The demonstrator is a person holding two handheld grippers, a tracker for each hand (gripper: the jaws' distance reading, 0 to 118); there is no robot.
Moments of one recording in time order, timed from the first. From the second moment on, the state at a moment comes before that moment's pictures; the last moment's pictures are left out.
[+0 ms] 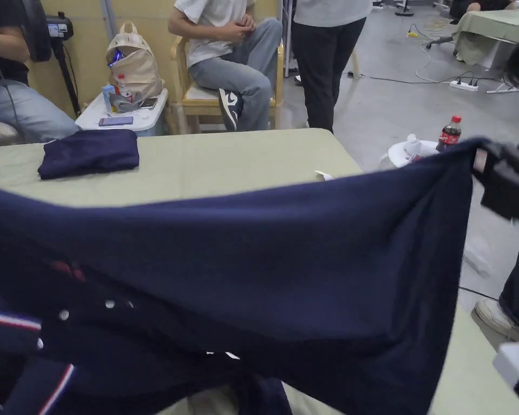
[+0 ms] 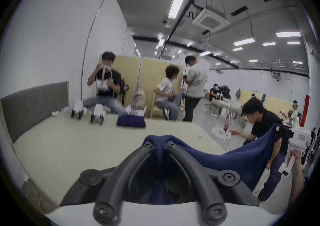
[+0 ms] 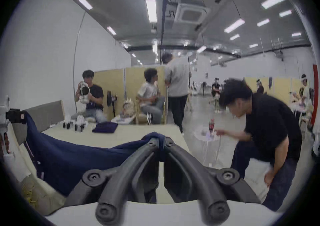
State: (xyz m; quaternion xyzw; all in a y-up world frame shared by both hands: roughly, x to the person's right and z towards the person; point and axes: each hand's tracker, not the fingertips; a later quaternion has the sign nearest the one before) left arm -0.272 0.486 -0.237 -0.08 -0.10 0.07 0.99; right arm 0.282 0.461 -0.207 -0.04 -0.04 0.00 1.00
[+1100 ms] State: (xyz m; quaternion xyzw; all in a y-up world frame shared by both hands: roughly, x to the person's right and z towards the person) left arm -0.216 0.869 -0.465 0.18 0.07 -0.01 0.98; right arm 0.246 0.860 -0.485 0.16 -0.16 0.10 0.97
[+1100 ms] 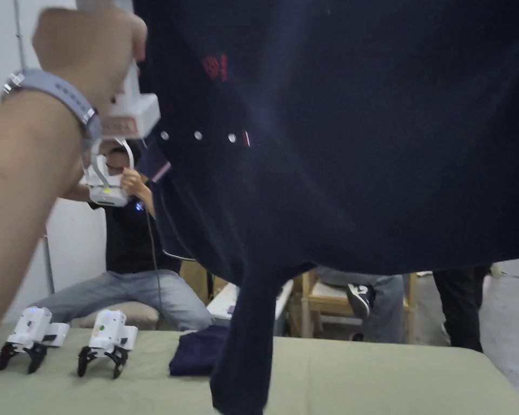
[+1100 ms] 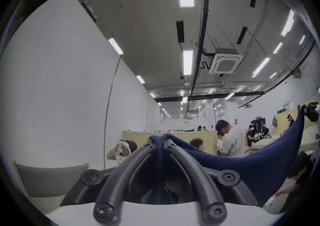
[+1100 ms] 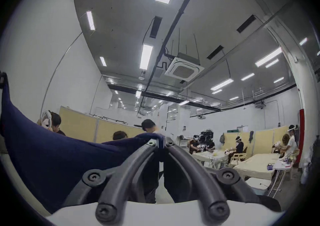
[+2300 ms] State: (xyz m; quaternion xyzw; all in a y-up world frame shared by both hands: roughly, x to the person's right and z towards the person) left arm -0.254 0.208 -0.166 -0.33 -0.02 0.03 0.94; right arm 0.263 0.189 -0.115 -0.32 -0.08 -0.03 0.94
